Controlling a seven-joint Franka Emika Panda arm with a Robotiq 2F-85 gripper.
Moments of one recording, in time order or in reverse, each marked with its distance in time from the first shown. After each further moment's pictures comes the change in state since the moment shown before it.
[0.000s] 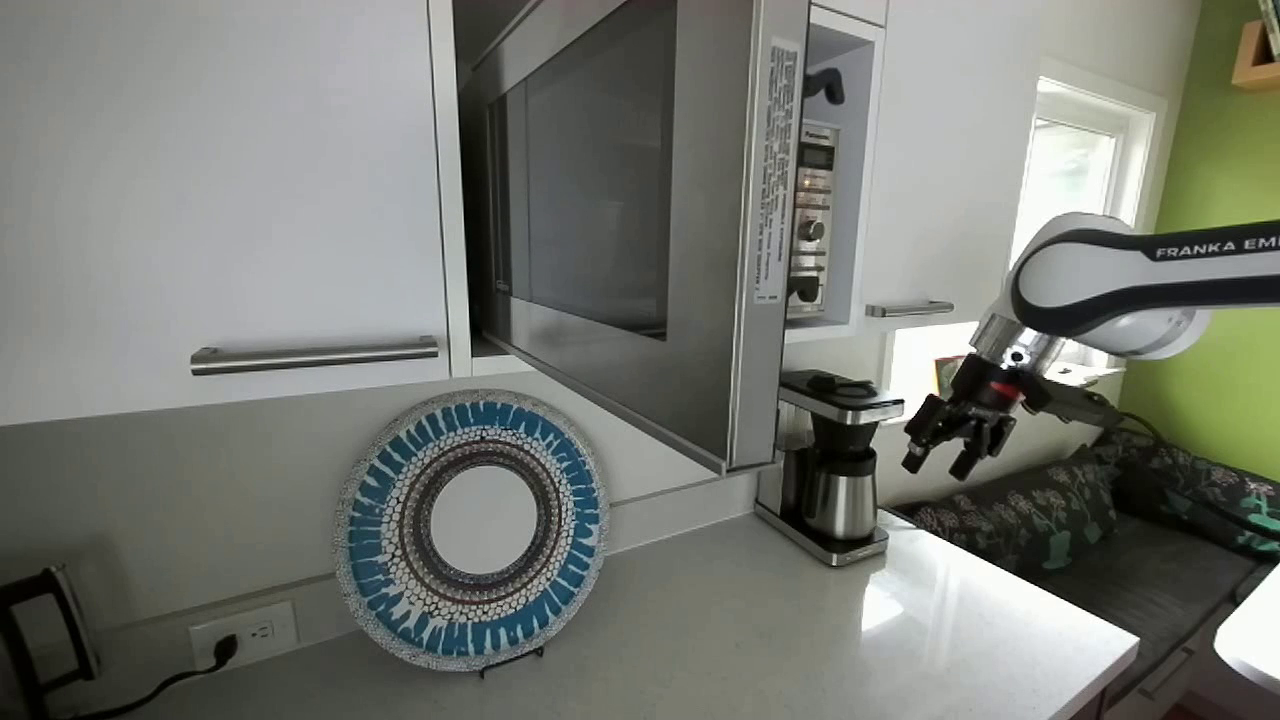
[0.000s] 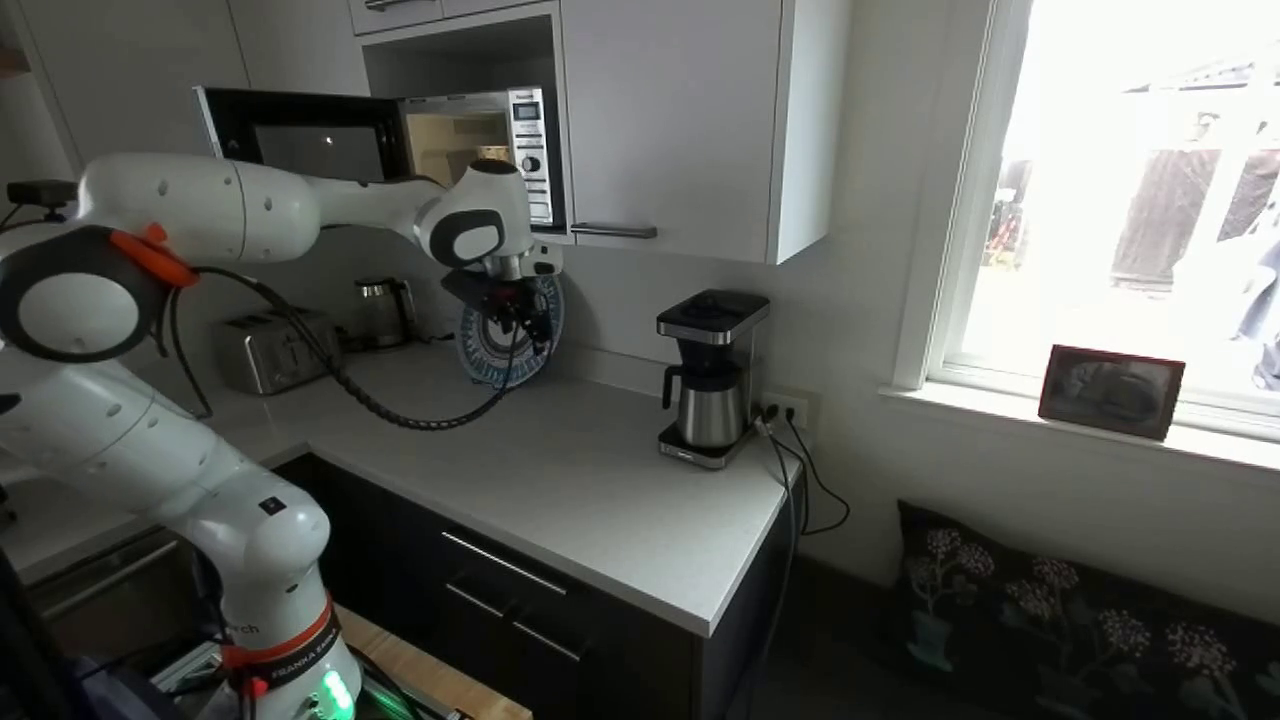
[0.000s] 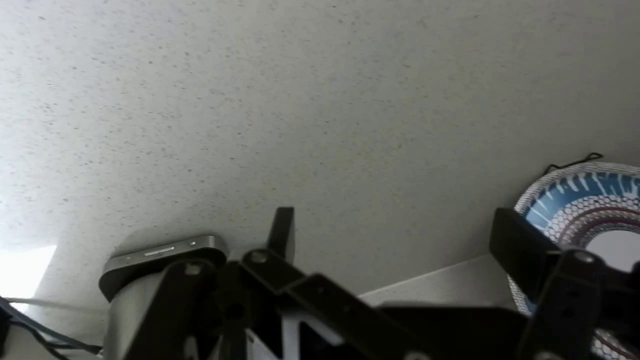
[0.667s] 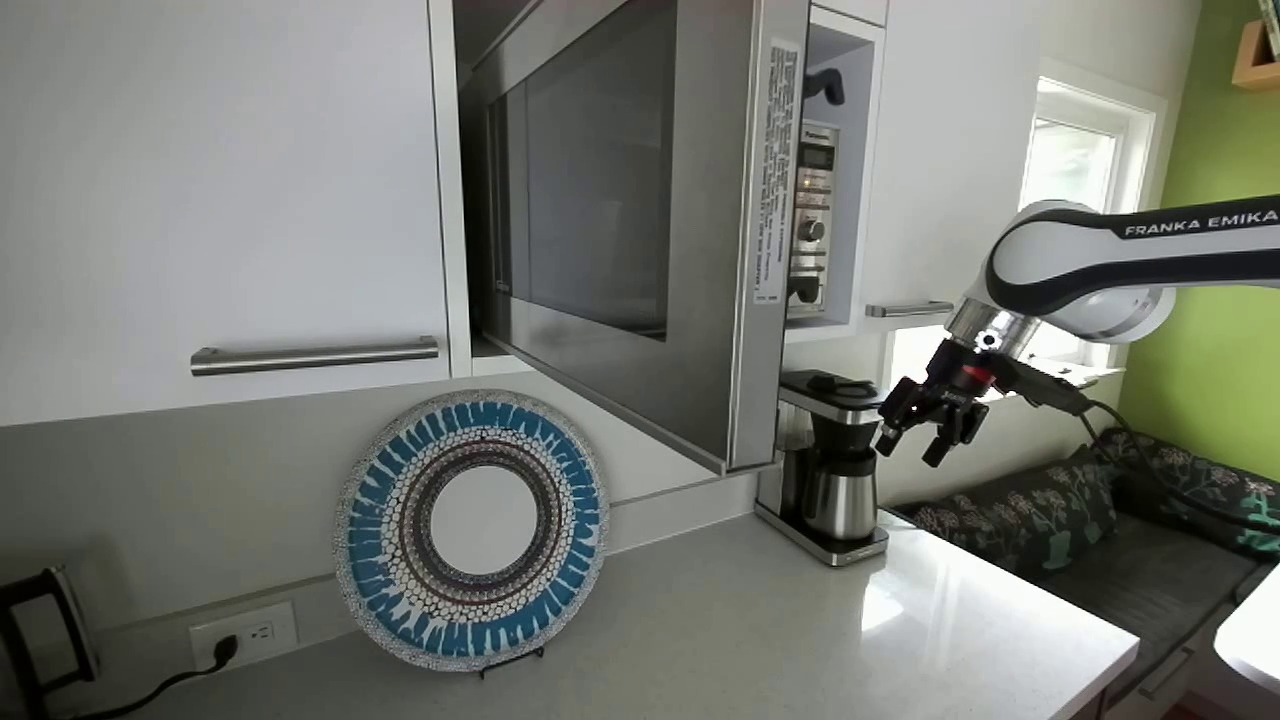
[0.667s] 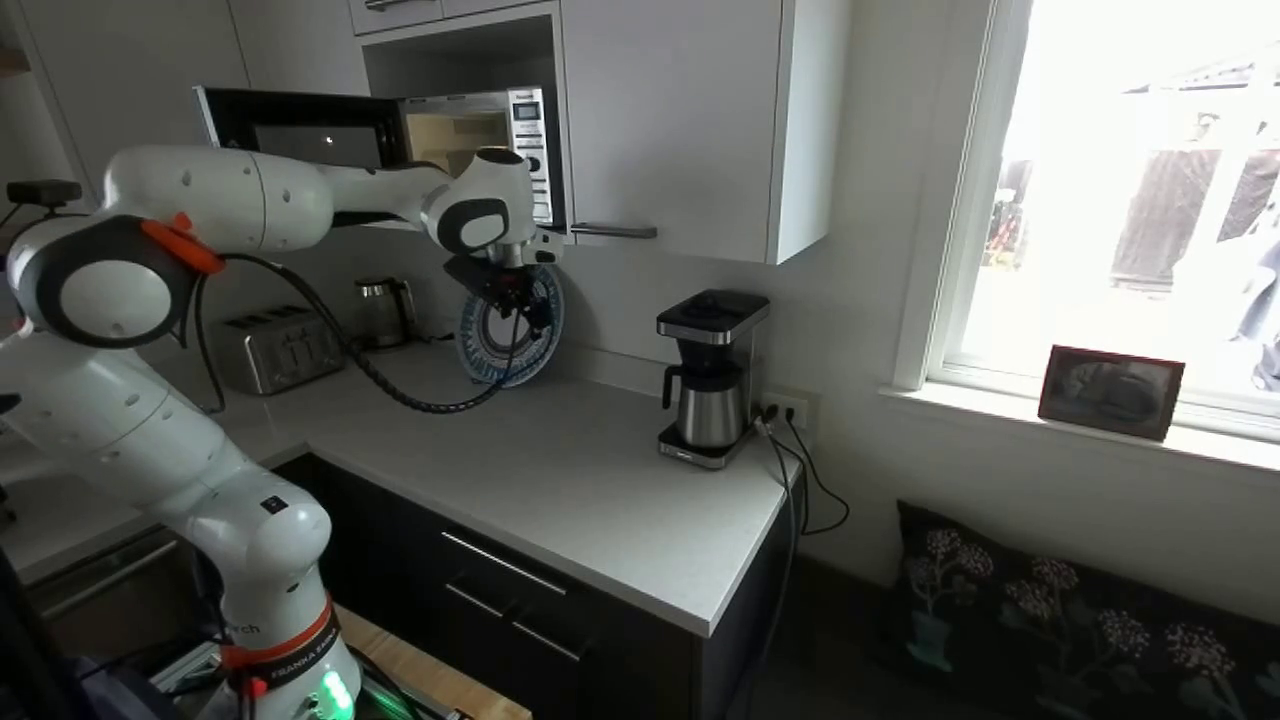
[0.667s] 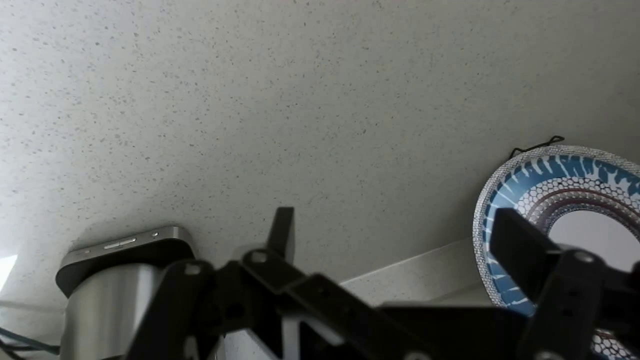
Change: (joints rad) arm 0.020 0.062 0.015 0.084 0.056 -0.021 0.022
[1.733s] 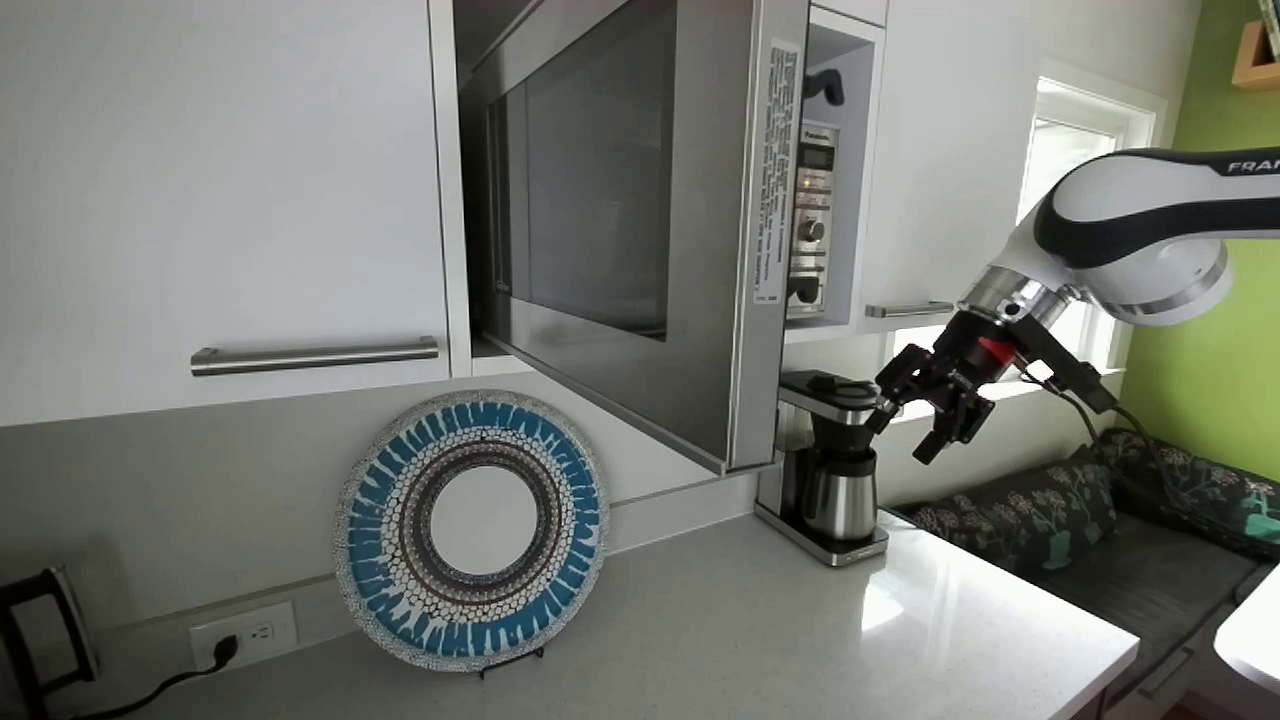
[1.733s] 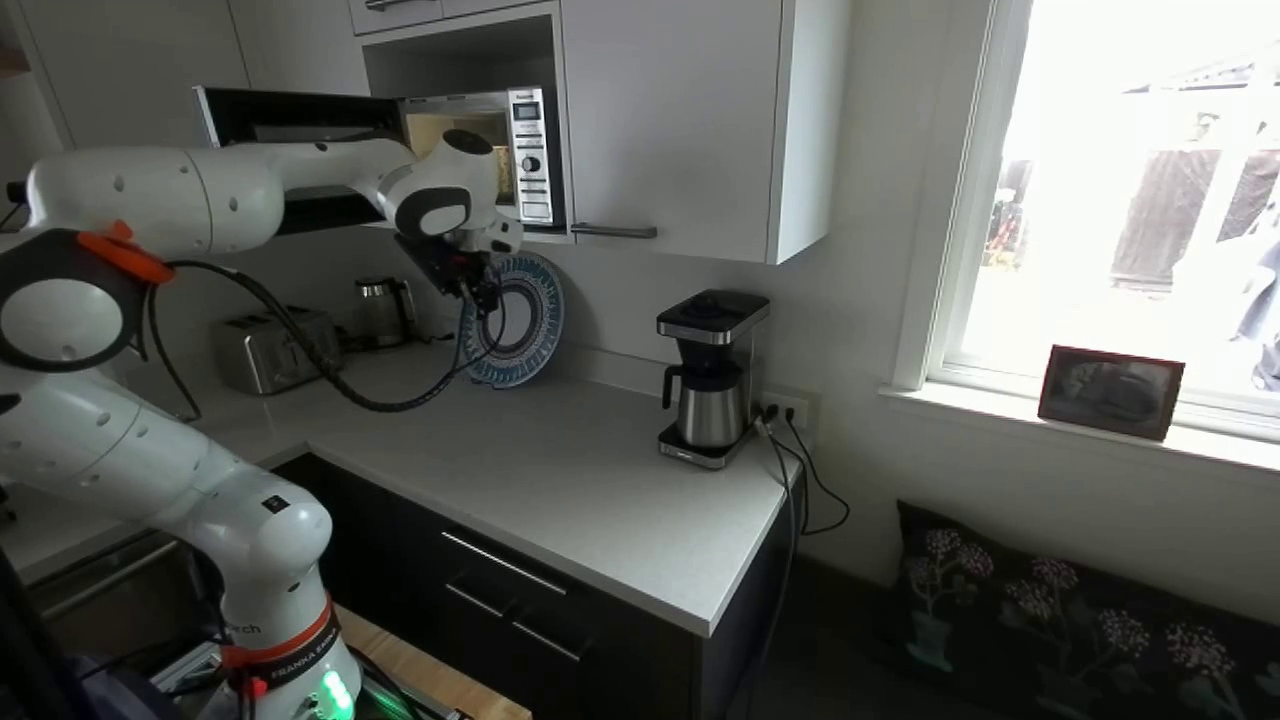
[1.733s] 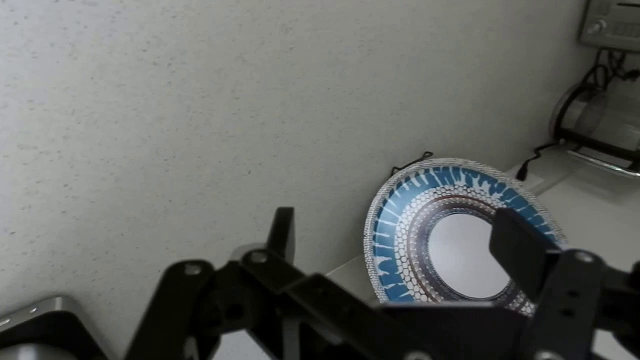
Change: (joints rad) arm 0.017 -0.140 0.057 -0.044 0.220 -0.099 0.086
